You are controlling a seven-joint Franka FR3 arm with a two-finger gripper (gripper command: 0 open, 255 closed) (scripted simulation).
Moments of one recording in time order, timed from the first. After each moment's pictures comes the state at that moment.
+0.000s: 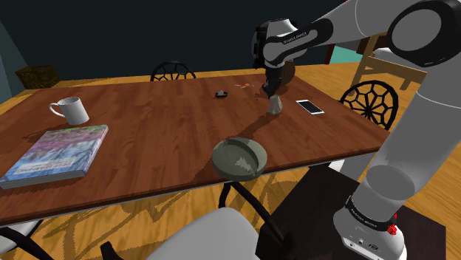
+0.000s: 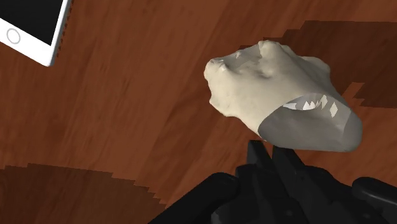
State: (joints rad) arm -0.15 0.02 -0.13 -1.99 -0.13 2.07 -0.15
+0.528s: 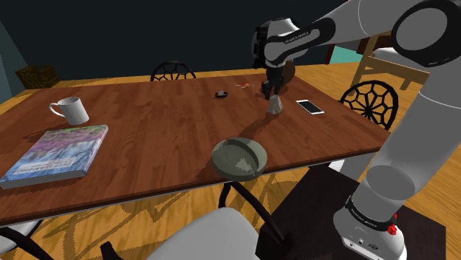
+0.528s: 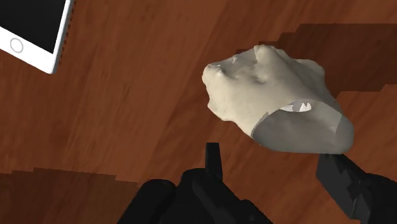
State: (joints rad) arm -0.15 0.00 -0.13 -2.01 -0.13 2.07 -0.12
